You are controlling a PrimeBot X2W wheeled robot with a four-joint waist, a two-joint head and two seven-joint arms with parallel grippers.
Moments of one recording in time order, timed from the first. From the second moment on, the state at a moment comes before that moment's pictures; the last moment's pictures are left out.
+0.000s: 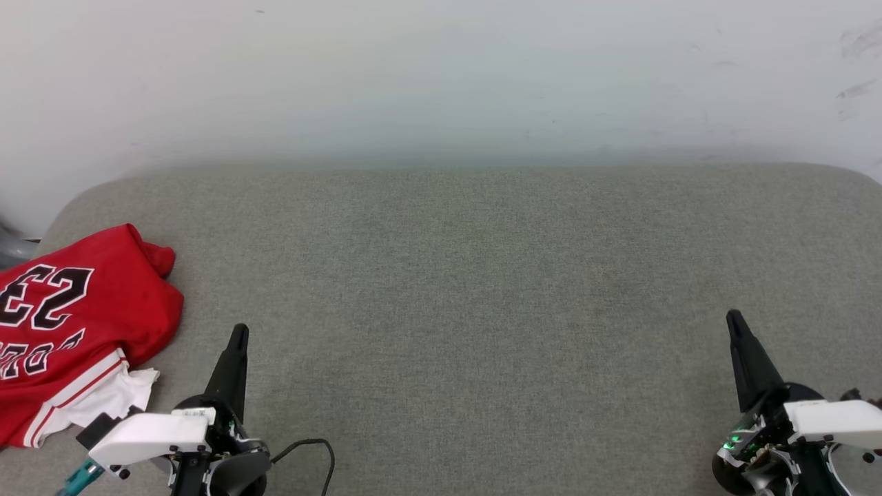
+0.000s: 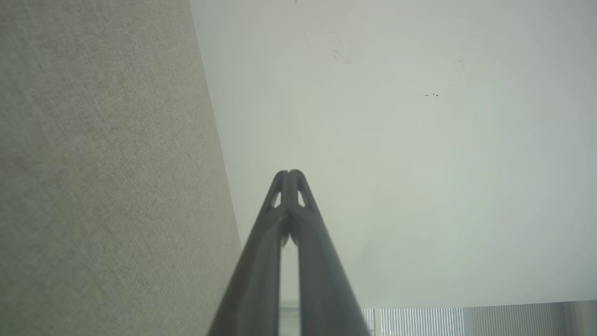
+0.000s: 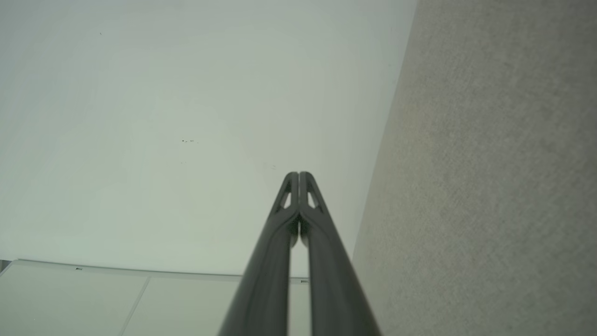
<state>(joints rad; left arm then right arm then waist) -0.11 0.05 0.11 0.25 -1.61 -0.13 0.11 -0.10 -0.05 -0.11 0.25 1.62 0.13 0.11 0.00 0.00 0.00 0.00</state>
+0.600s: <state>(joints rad) -0.07 0.05 0.06 0.21 -1.59 -0.13 0.05 -0.06 -0.05 -0.07 0.22 1.58 0.13 0.05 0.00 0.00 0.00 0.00</state>
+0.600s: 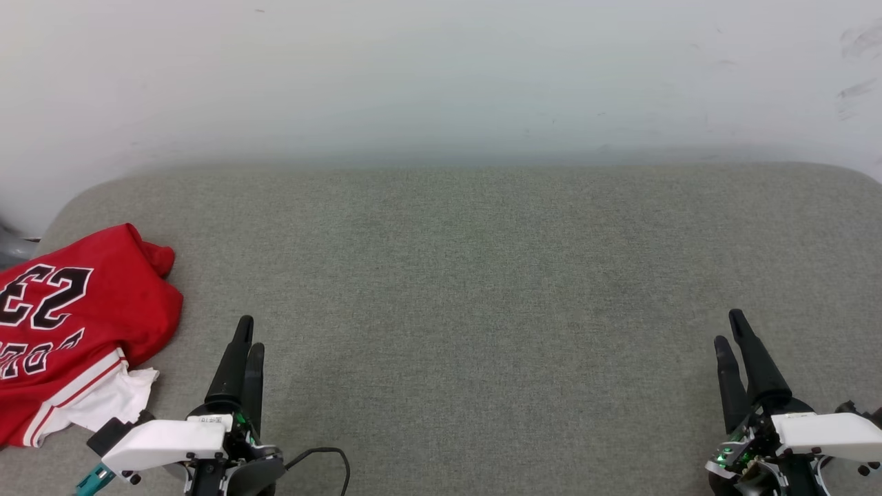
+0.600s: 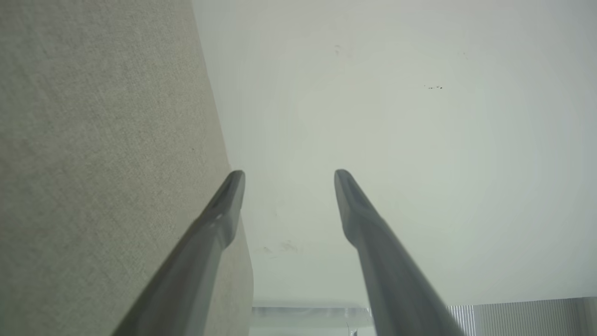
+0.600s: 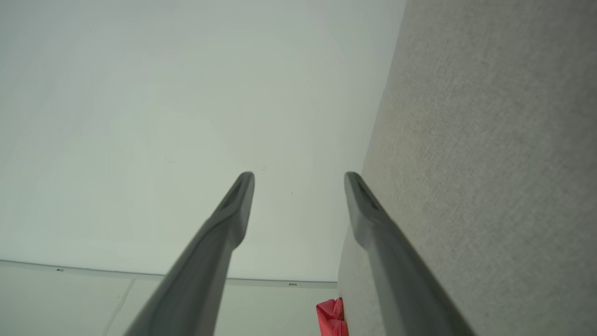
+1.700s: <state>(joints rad) -0.07 0.05 -0.02 0.12 -1.01 -0.13 -0.08 -0.04 -0.06 -0.07 0.12 0.99 0.13 -0.08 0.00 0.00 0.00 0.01</state>
